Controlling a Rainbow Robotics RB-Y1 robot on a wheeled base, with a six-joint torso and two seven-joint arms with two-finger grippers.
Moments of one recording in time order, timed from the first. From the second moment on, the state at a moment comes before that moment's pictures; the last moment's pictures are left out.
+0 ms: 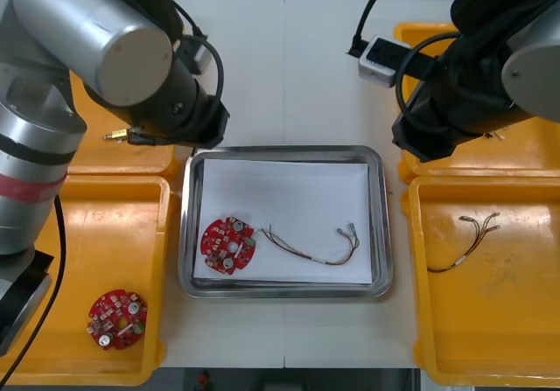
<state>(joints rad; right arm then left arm) -0.82 -0.74 0.33 -2.18 -0.82 1.92 1.62 -0.76 0.45 -0.27 -1.92 0.59 1.91 -1.03</state>
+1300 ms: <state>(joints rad) -0.82 -0.80 -0.02 -1.66 -0.69 1.92 1.66 -0.62 0.44 -0.56 -1.77 0.38 1.61 -1.03</state>
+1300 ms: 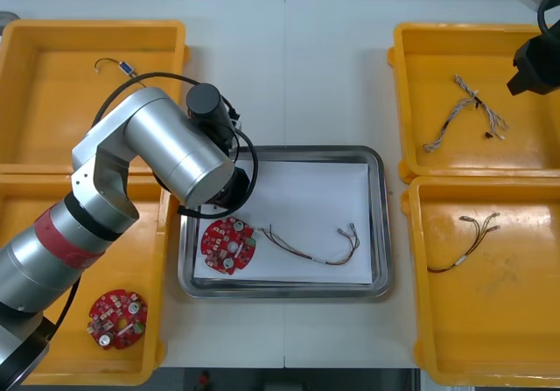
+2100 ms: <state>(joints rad) -1.09 -0.81 -0.03 -0.99 -0.67 1.74 2.17 -0.62 0.44 -0.45 -1.95 0.42 1.80 -0.99</state>
